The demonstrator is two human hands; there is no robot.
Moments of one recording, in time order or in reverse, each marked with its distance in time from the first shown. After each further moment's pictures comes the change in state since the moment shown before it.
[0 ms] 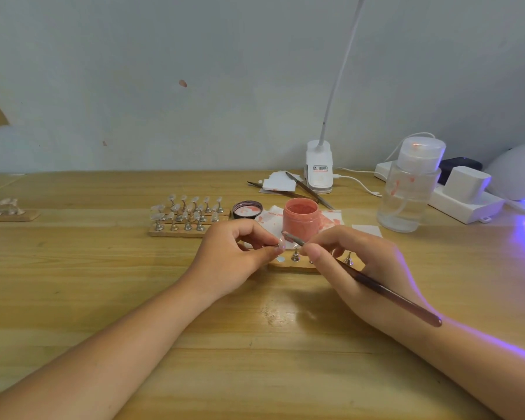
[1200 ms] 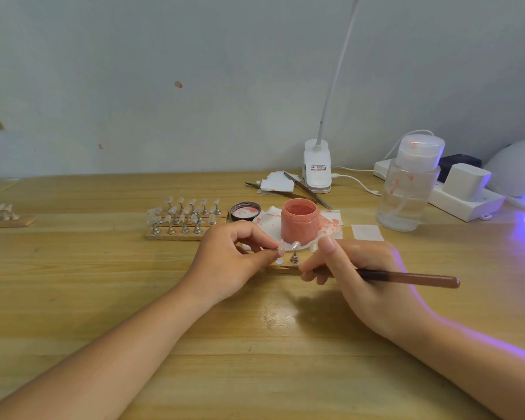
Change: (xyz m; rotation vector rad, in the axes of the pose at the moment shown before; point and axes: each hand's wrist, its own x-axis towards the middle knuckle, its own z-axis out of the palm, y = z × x) left_hand 0.002 -0.006 0.000 -0.001 -0.003 0.036; right_hand -0.004 0.007 0.004 0.188 0.007 0.102
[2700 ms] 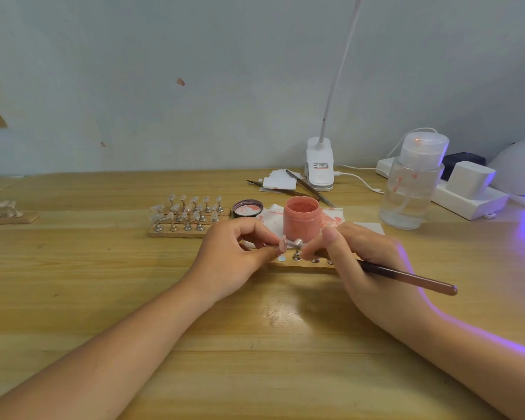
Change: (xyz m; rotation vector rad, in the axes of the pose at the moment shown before) left_hand -0.001 0.003 0.001 -0.032 -0.008 -0.009; right_hand 0.002 -0.002 0.000 -0.092 0.047 -0.018
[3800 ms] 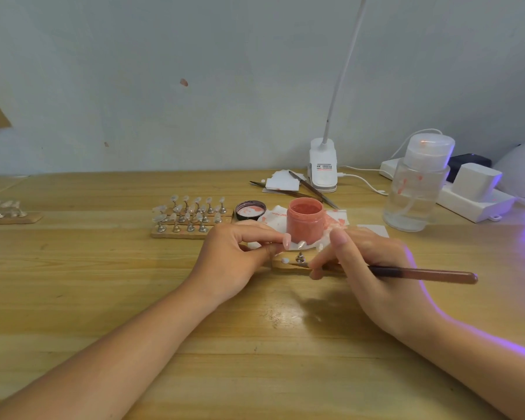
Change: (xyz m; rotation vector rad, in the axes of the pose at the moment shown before) left_hand 0.000 -0.003 -0.002 -0.048 -0.015 0.063; right_hand 0.001 0.000 0.000 0.036 0.000 -0.001
